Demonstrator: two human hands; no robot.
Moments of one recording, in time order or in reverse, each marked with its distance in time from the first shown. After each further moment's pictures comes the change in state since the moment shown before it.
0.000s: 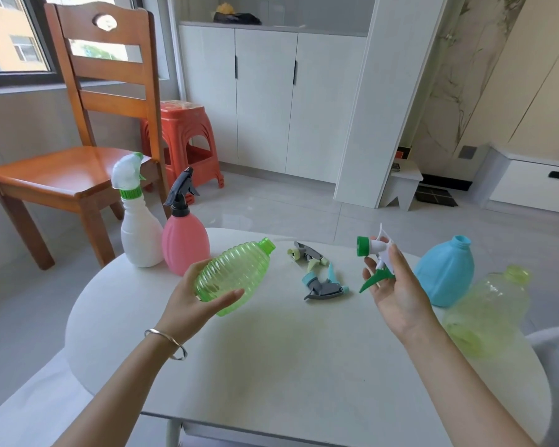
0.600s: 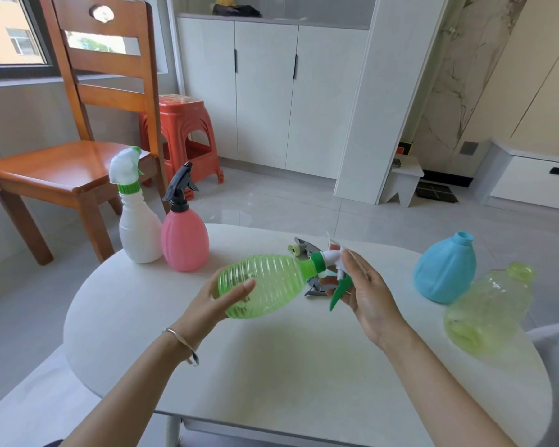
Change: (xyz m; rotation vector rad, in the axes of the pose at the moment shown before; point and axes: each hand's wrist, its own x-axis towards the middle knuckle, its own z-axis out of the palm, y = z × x) left_hand -0.006 0.007 0.018 -0.318 -0.276 -0.147; right_hand -0.020 0.024 0.025 -0.369 -0.182 0.055
